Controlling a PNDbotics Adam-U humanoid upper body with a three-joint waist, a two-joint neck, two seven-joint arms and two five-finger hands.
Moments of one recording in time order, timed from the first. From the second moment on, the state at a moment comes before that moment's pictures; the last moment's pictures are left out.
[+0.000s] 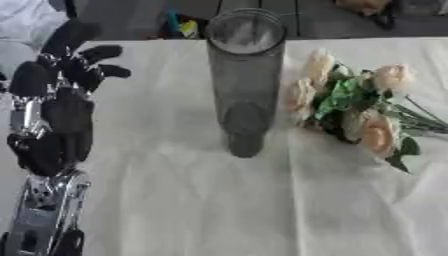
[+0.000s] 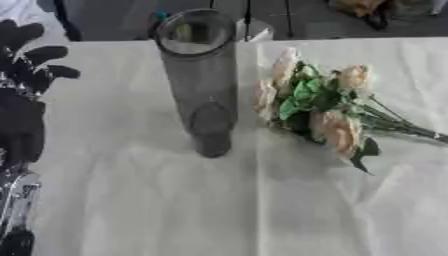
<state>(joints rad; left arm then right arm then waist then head) -0.33 0.12 0.06 -1.99 0.09 -0.36 -0.13 -0.15 -1.08 -0.24 -1.95 -0.05 -0.80 0.21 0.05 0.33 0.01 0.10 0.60</state>
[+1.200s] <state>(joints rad) -0.33 0.13 0.03 -1.99 0.10 -0.36 -0.16 -0.37 -1.19 -0.09 -1.47 0.19 -0.89 0.26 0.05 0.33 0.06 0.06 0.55</state>
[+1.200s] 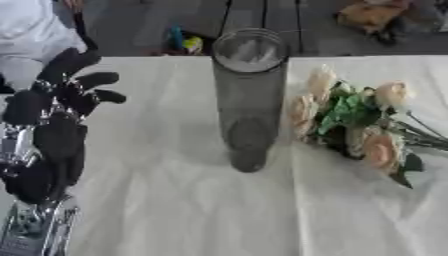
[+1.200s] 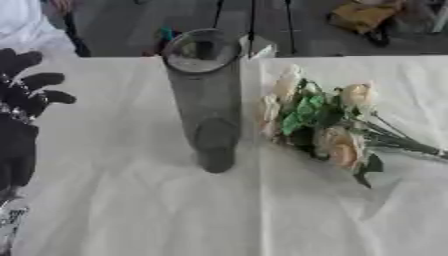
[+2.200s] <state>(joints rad) -0.33 0.13 0.02 -1.99 0.11 -0.35 -0.17 -0.41 -1.15 -0.01 -1.46 0.27 -0.84 0.31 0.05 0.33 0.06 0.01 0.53</state>
